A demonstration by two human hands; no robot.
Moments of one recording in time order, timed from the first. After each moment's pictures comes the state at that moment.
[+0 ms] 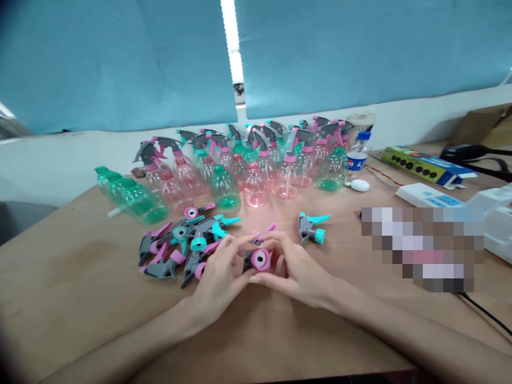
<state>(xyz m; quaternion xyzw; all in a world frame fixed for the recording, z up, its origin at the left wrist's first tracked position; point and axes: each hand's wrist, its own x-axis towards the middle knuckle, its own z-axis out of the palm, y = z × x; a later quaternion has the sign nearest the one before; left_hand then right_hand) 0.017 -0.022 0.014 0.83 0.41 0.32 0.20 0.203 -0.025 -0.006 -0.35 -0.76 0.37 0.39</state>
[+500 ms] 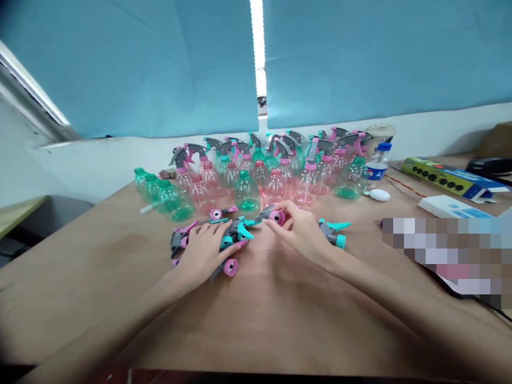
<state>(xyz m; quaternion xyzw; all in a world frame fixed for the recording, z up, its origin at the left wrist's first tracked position) -0.064 0.013 0.033 0.82 0.56 0.15 -0.06 0.173 0.023 0.026 -0.47 -0.74 0.19 0.45</state>
